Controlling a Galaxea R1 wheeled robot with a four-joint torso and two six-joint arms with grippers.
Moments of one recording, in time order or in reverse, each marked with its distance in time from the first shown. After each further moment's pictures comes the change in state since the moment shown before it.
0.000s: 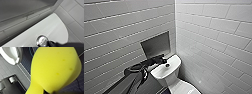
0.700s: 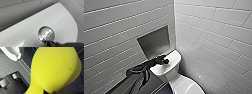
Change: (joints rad) left arm 0.018 0.026 -0.003 0.029 -0.064 -0.001; right arm 0.006 0.005 0.000 -0.013 0.007 -0.001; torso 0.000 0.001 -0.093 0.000
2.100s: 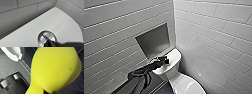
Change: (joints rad) left arm 0.054 0.019 0.002 0.179 -0.270 0.005; right arm -0.015 0.003 0.000 -0.003 0.051 0.000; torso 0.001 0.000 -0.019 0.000
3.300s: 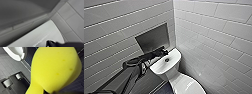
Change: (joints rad) left arm -0.176 -0.091 0.103 -0.322 0.201 -0.021; right arm -0.031 0.024 0.001 -0.007 0.028 -0.003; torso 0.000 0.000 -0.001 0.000
